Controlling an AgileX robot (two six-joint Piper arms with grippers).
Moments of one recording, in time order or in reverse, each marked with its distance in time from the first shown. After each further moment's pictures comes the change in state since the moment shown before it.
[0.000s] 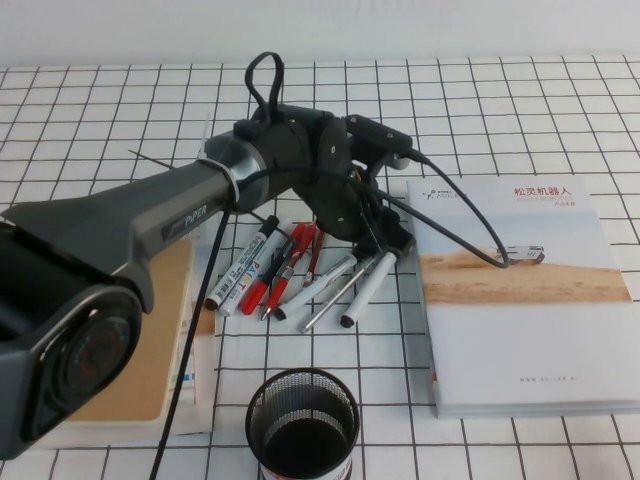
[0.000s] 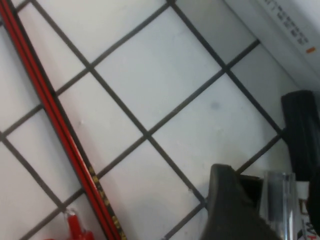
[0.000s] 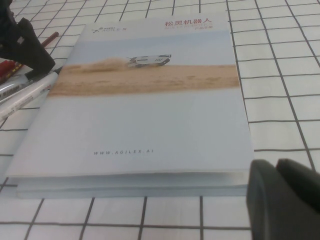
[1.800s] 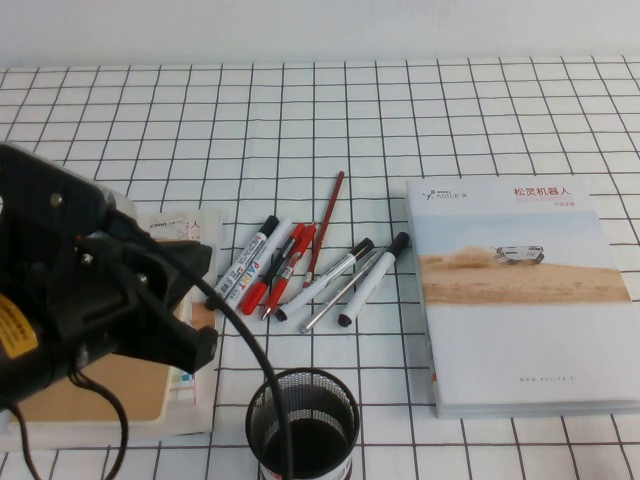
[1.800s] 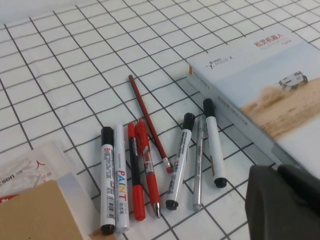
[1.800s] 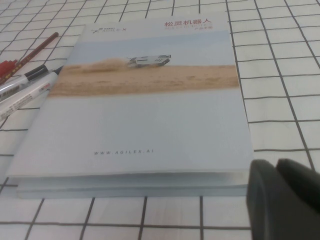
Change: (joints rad) right arm 0.000 0.000 0.000 0.000 0.000 0.000; left arm 0.000 -1.315 1.164 0.104 -0.477 -0.196
